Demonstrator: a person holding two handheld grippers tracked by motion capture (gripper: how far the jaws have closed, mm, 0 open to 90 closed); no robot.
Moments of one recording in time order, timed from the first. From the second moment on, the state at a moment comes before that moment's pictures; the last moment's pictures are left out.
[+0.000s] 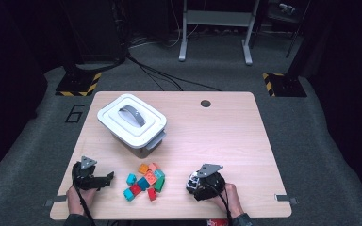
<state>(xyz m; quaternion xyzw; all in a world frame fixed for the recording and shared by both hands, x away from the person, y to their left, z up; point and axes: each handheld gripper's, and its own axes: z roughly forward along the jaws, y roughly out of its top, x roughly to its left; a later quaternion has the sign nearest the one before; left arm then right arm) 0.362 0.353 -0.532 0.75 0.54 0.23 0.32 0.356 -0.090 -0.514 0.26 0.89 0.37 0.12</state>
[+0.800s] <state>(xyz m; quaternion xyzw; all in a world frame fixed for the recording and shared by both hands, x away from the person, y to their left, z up) 0.362 0.353 -0.532 0.75 0.54 0.23 0.32 0.362 -0.164 -0.491 0.38 0.83 0.38 0.19</state>
